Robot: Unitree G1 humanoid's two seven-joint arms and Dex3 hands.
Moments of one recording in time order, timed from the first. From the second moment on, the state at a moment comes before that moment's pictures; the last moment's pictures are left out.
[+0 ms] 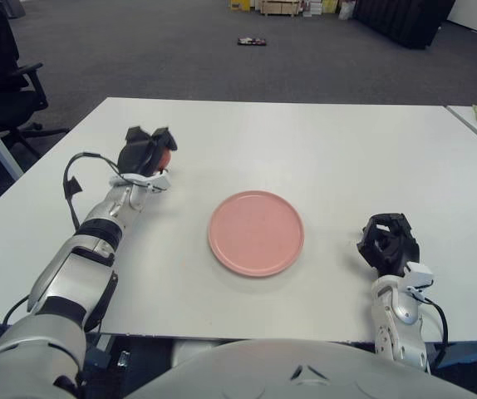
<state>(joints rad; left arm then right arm) -0.57 0.50 -0.36 0.89 0.63 -0.41 0.54 0.32 0.10 -0.20 -0.07 0.10 -0.16 -0.16</state>
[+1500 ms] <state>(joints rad) -0.29 0.32 -0.52 0.25 0.70 -0.60 0.13 0.31 0.10 -0.19 -0.04 0.09 -0.19 -0.15</state>
